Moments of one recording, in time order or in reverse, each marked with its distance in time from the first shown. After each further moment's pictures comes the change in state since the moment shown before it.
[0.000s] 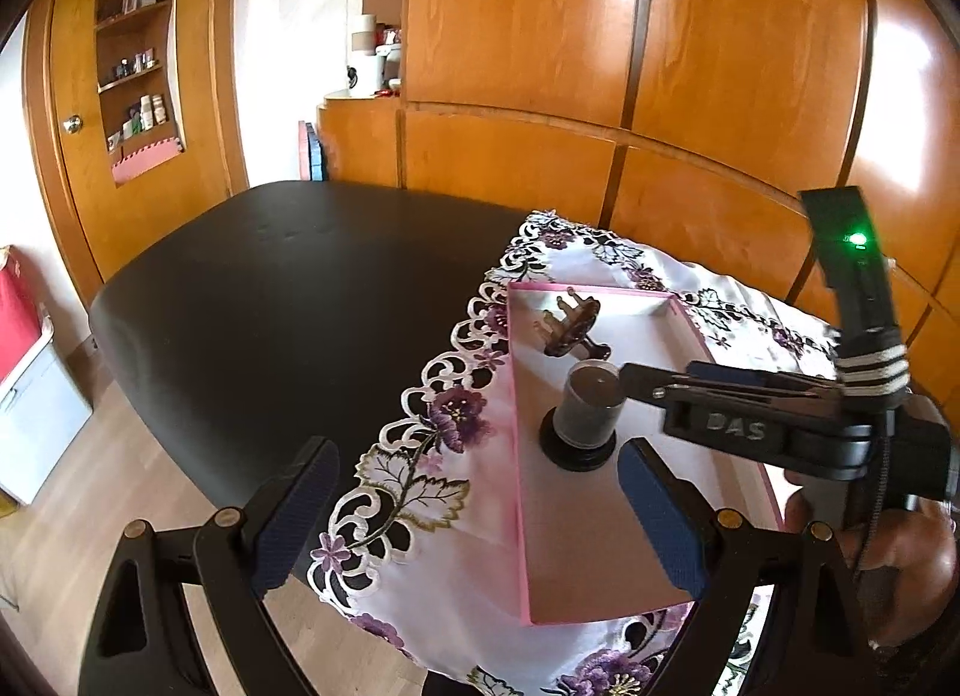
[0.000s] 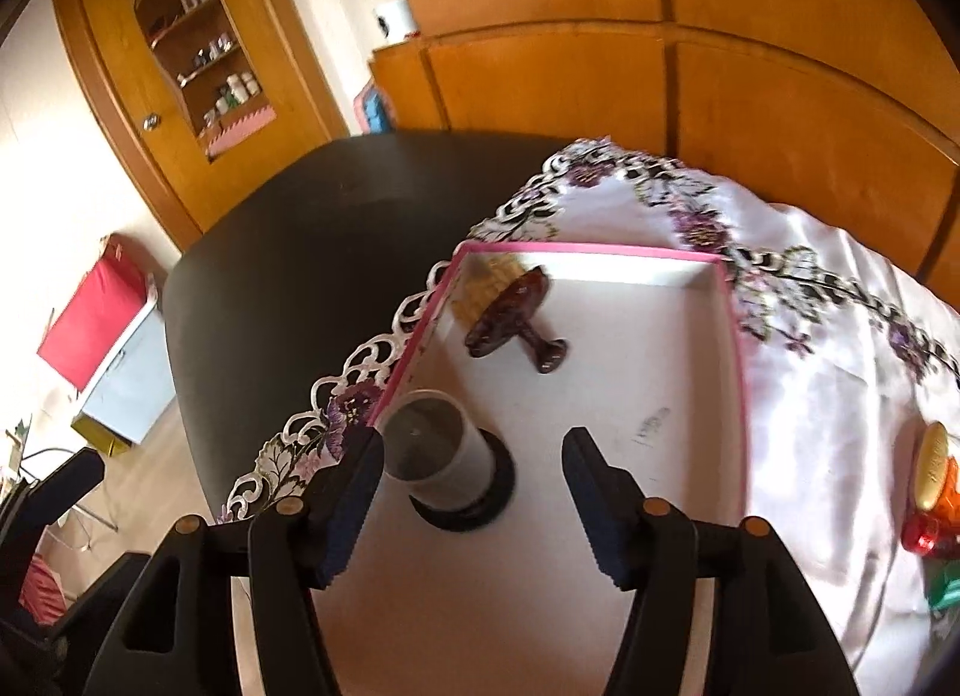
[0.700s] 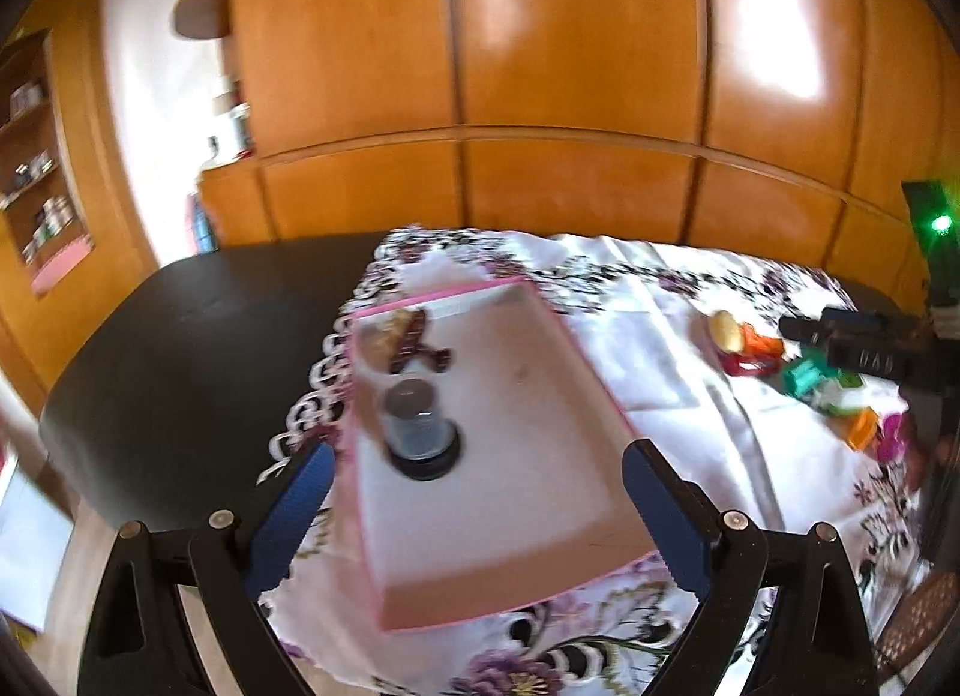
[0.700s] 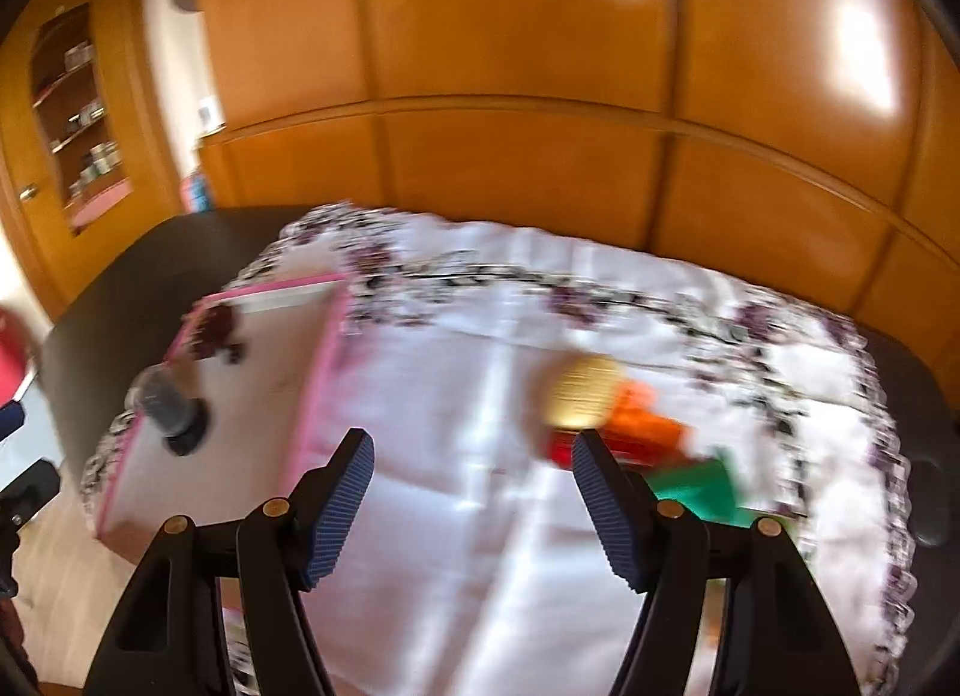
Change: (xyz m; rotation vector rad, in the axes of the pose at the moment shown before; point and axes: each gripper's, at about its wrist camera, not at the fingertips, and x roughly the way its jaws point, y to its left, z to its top) left arm -0.014 -0.103 -0.007 0.279 -0.022 -0.145; right arm -0.152 -0.159 -0.069 0.161 -0.146 -0.409
